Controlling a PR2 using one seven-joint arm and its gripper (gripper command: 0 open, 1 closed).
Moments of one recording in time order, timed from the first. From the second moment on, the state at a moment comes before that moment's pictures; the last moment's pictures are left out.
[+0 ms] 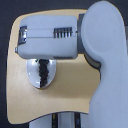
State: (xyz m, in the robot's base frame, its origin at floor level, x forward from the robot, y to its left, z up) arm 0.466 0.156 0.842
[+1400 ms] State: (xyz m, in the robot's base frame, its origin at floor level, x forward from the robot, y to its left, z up) arm 0.420 -0.041 0.965
